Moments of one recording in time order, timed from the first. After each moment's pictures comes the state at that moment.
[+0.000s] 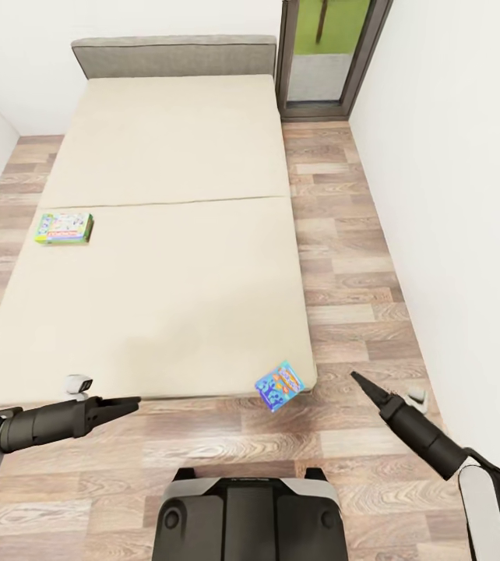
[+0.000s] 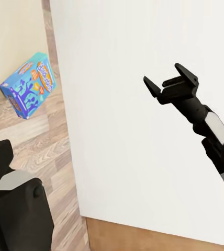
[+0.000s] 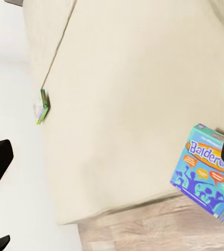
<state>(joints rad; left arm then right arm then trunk) -0.38 0.31 0.32 -1.43 0.08 0.96 -1.56 -0.23 0.04 -0.47 -1.59 -0.60 0.79 0.72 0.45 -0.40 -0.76</state>
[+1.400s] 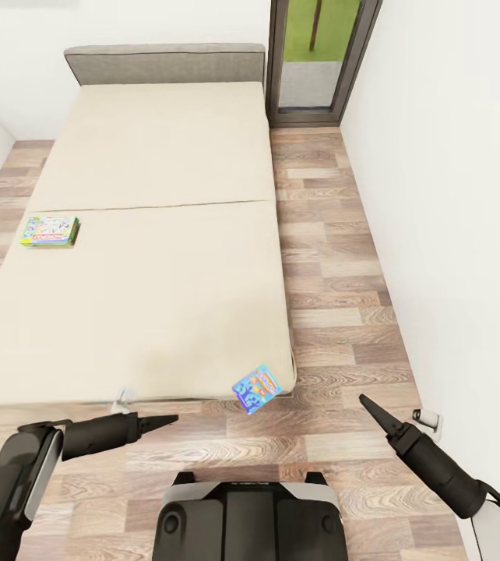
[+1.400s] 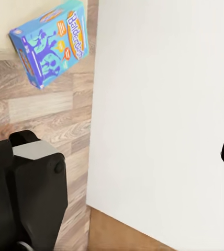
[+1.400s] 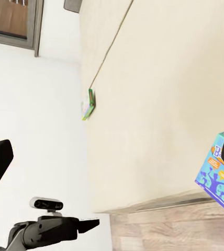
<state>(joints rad) -0.38 0.19 0.22 -1.31 0.08 0.96 -1.22 -0.12 0.03 -0.48 -1.58 -0.61 0.72 1.01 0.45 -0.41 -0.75</state>
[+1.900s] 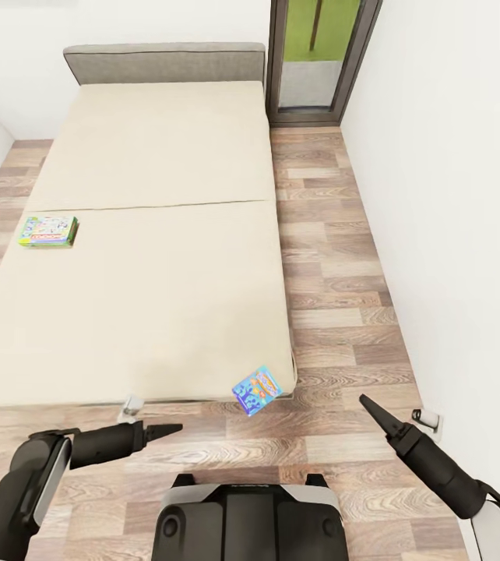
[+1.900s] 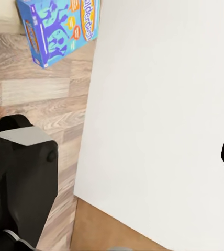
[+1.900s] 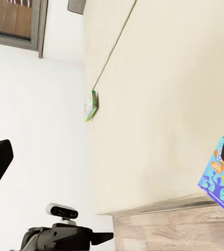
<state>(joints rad) -0.39 0.18 0.21 -1.20 0.09 0.96 -1.22 -0.12 0.03 -0.48 -1.57 -0.61 0.72 1.03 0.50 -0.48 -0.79</state>
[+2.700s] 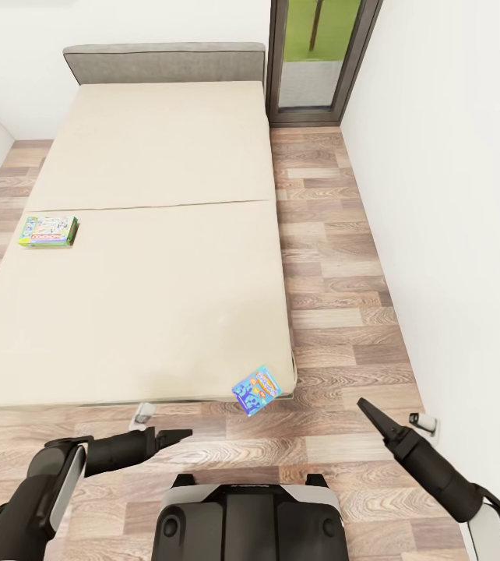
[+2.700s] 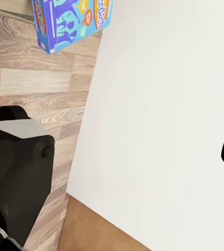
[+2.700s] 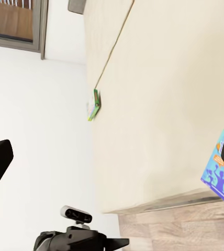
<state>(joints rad) -0.39 0.12 0.22 -1.13 0.09 0.95 -1.15 -0.12 0.03 -0.49 -1.54 -0.61 0.72 1.05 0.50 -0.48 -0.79</state>
